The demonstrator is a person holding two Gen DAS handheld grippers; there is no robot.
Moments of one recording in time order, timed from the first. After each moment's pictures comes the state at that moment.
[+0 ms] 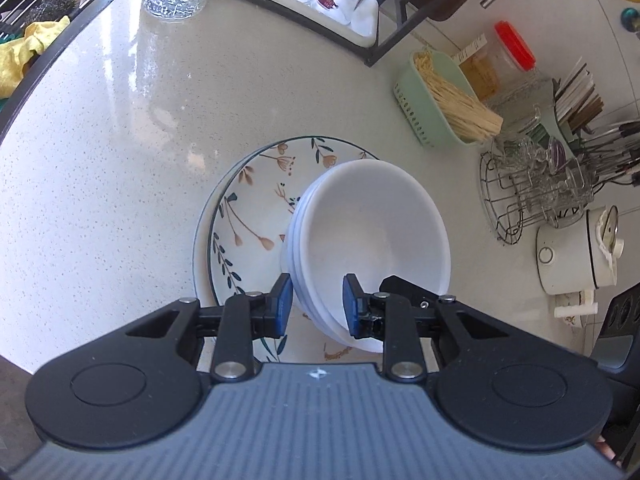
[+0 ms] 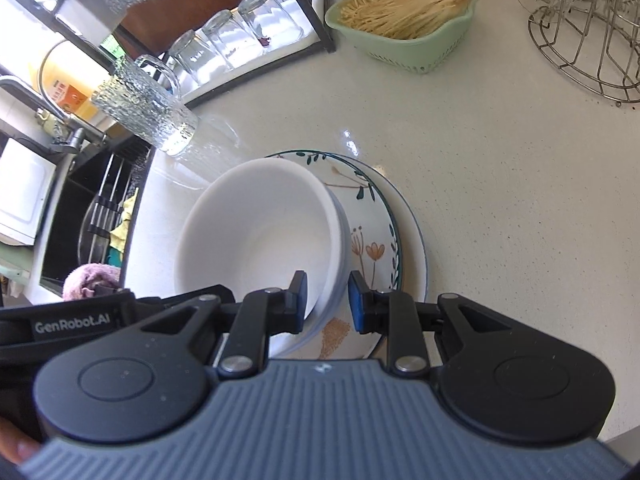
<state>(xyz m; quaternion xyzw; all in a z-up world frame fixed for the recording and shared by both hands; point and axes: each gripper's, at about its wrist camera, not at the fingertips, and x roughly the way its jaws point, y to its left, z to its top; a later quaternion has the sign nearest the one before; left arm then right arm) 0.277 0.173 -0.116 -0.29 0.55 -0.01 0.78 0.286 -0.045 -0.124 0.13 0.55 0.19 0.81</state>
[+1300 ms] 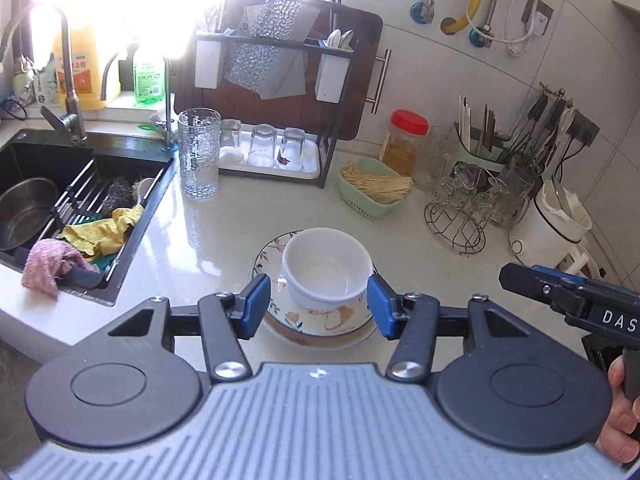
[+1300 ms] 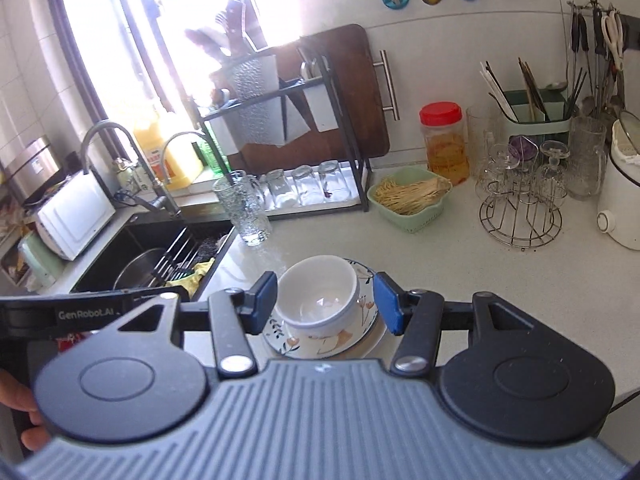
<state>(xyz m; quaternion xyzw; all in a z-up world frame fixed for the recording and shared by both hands) 0.072 0.113 0.066 -0.10 0.36 0.01 0.93 0.116 -0.126 0.029 0.08 0.31 0.23 0.92</state>
